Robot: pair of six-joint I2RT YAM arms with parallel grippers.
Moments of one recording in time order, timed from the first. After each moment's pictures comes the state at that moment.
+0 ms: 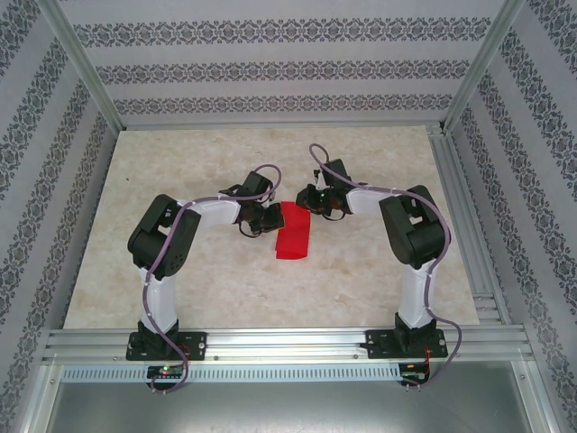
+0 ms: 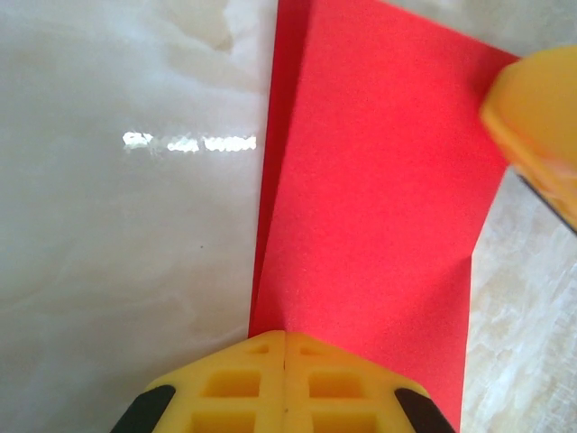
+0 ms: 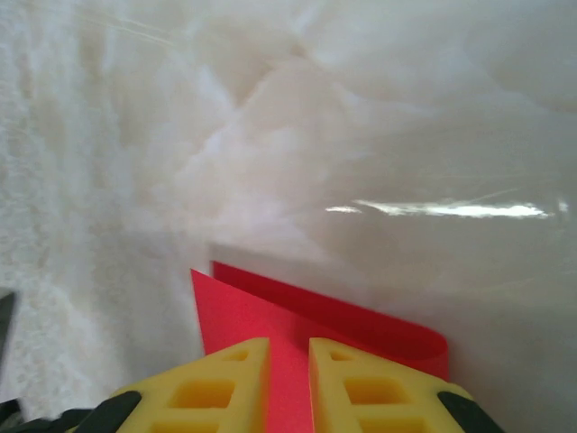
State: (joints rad) left arm -0.53 1.99 1.19 -0.27 0.40 -0.76; right arm 0.40 2.03 1.17 -0.06 -0.45 0.68
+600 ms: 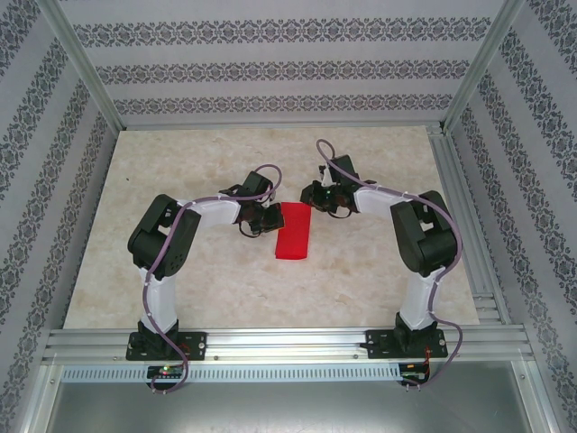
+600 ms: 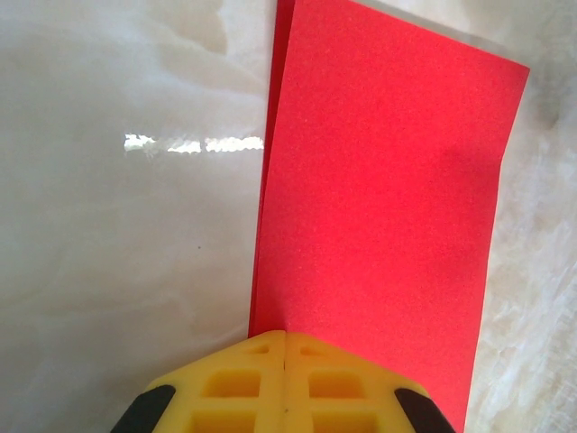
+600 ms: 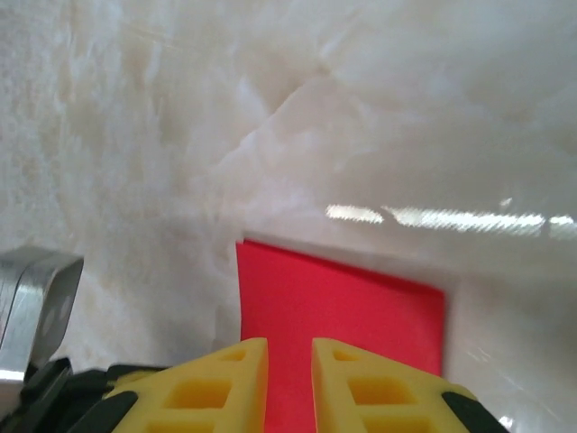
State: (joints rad) left arm -0.53 1.99 1.19 -0.27 0.40 -0.74; right arm 0.39 1.91 1.13 -0.11 -0.46 0.65
